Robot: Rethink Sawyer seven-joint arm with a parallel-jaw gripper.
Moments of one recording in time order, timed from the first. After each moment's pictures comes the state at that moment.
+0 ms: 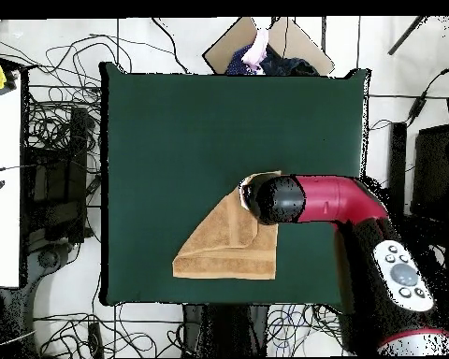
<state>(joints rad) -0.62 -0.74 0.38 1.73 -0.46 0.66 1.47</state>
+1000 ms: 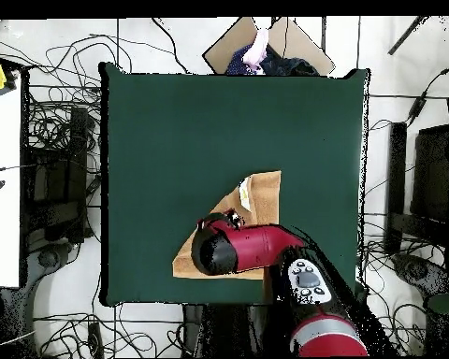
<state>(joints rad) -0.33 -0.64 0.11 1.95 -0.44 0.12 1.52</state>
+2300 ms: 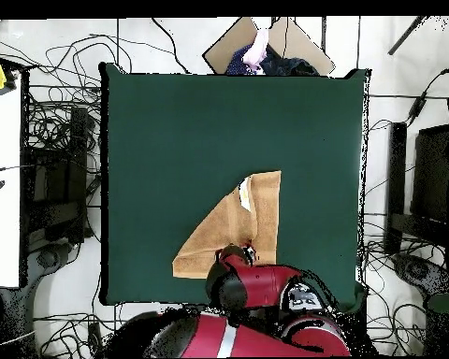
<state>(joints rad) -0.26 -0.49 -0.13 2.03 -0.44 -0.15 1.52</state>
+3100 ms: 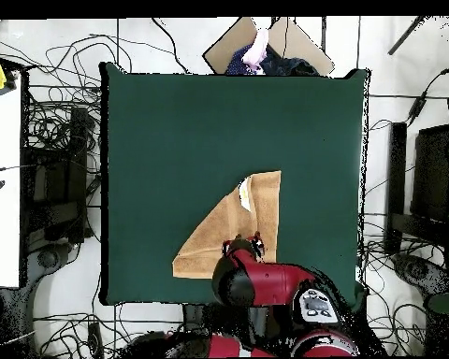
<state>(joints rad) -0.29 -0.56 -0.13 2.03 -0.40 -0.15 1.52</state>
